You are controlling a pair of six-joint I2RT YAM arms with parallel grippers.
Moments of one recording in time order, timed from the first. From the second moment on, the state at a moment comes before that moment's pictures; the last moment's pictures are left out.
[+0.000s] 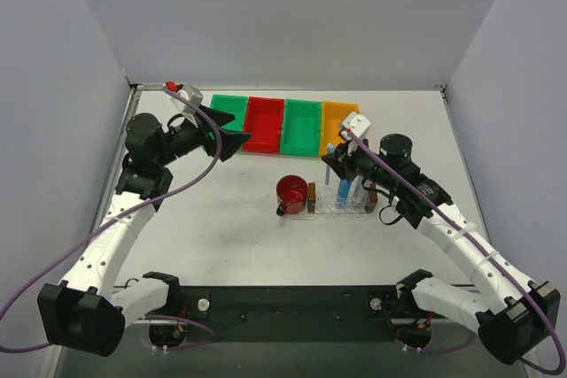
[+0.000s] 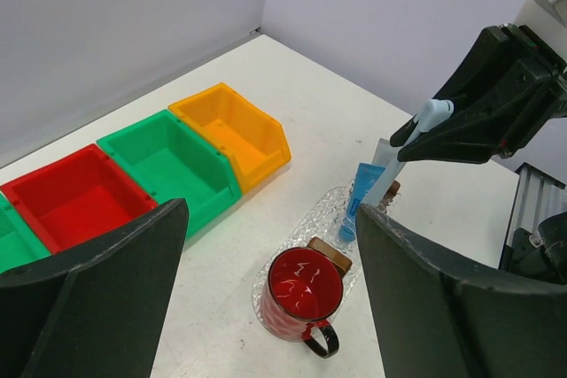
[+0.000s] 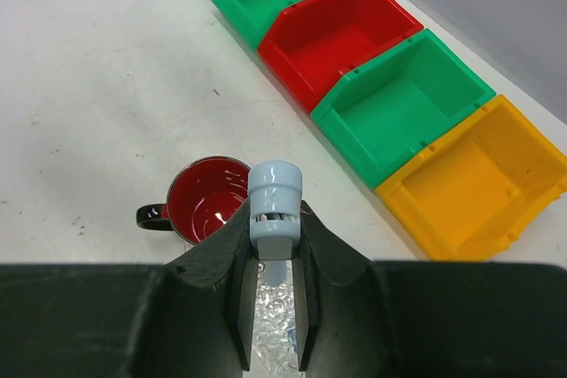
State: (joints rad) left arm -0.23 1.09 0.97 0.20 0.74 -0.28; right arm 0.51 1.01 0.88 -0.13 -0.31 -0.17
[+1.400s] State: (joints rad) left arm -0.22 1.06 0.94 0.21 0.73 -0.28; right arm 0.51 1.11 0.76 -0.03 -0.20 -0.09
